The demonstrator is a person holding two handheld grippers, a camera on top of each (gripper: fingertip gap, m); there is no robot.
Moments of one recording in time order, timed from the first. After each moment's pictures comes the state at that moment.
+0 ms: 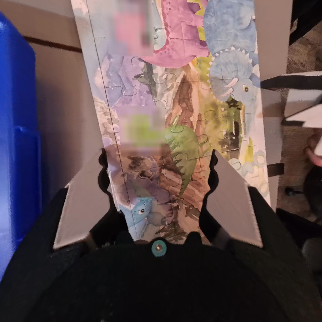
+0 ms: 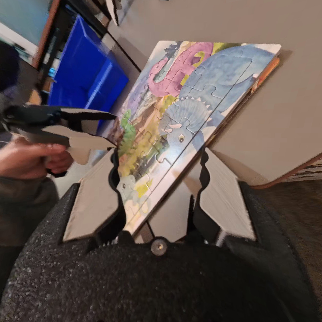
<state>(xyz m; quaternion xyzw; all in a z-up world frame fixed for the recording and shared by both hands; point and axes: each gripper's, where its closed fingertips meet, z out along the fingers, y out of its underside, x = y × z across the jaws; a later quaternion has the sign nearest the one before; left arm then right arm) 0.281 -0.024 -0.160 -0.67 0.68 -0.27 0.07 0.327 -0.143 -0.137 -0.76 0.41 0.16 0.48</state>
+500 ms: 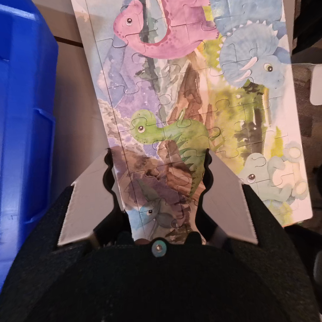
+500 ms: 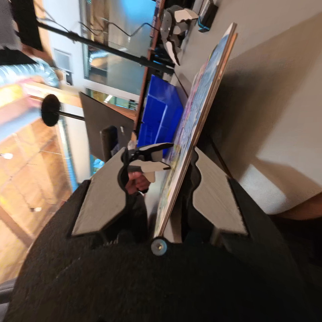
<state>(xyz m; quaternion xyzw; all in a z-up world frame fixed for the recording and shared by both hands) 0.279 -0.014 -0.161 -0.68 0.67 -0.29 0.10 0.357 -0.149 -0.089 -0.58 0.43 0.41 0.55</state>
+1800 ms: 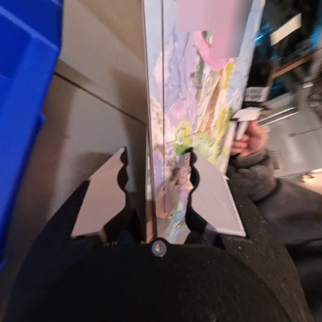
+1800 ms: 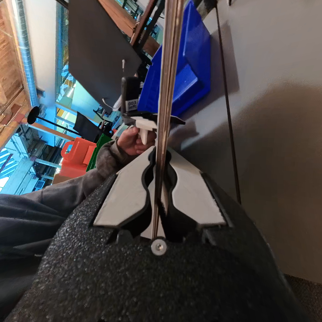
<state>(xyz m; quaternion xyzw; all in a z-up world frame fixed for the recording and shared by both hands) 0.296 -0.018 -0.106 -0.63 0.49 -0.60 -0.02 0.337 -0.120 -0.047 -0.75 0.22 0.38 0.49</state>
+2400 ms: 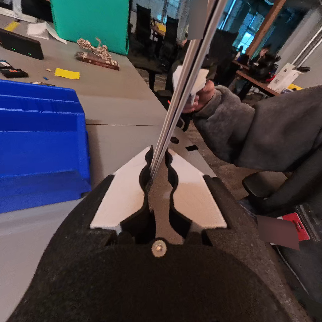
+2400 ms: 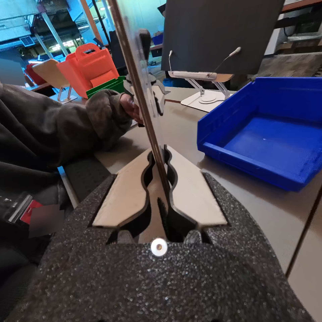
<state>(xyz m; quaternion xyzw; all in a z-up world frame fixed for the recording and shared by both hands) 0.123 0.036 -0.014 -0.46 0.63 -0.59 0.20 0.208 -0.043 0.004 -0.74 -0.19 0.30 0.57</state>
